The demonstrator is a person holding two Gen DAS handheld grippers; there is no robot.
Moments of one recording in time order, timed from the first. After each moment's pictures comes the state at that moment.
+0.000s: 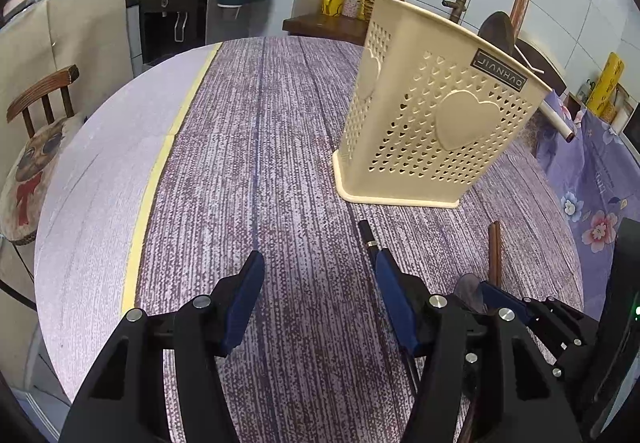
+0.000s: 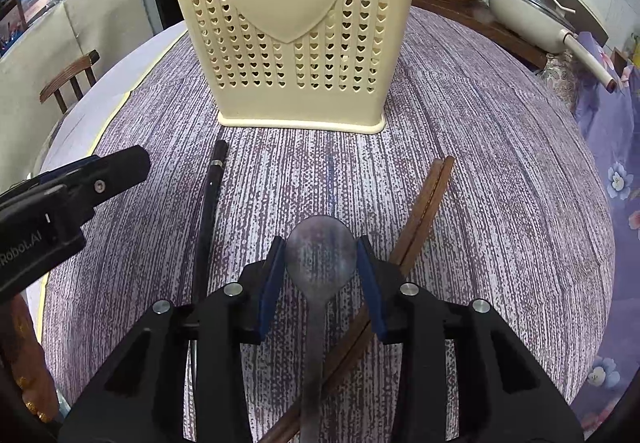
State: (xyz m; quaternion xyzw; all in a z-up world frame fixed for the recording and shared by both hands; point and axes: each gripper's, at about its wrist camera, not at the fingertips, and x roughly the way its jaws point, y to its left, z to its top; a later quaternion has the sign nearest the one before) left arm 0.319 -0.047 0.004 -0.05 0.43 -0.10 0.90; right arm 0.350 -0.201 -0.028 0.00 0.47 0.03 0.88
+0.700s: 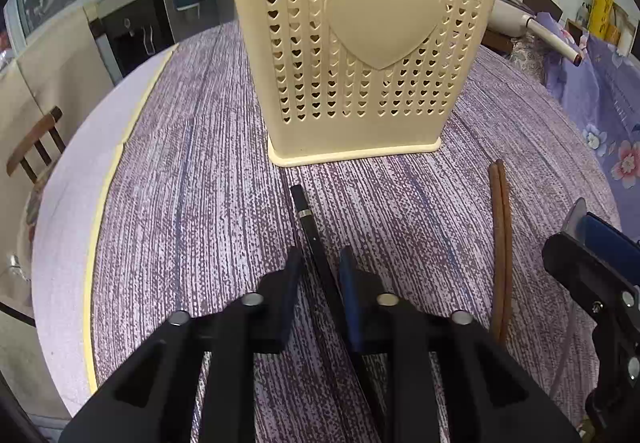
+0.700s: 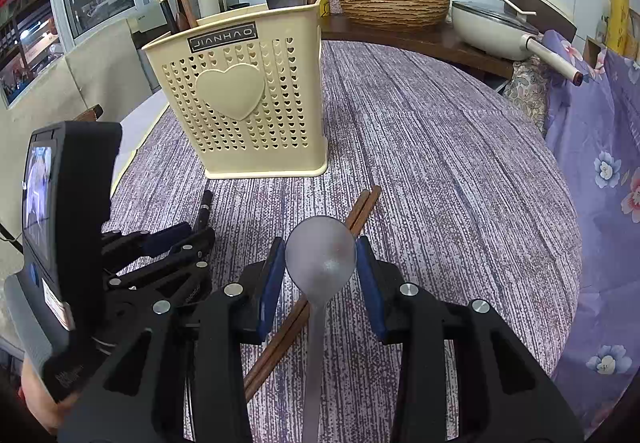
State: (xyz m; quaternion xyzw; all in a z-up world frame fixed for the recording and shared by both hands) left arm 0.316 -0.118 -0.025 0.07 0.46 -0.09 0.88; right arm 0.318 -0.254 0.017 0.05 0.40 0.02 0.91
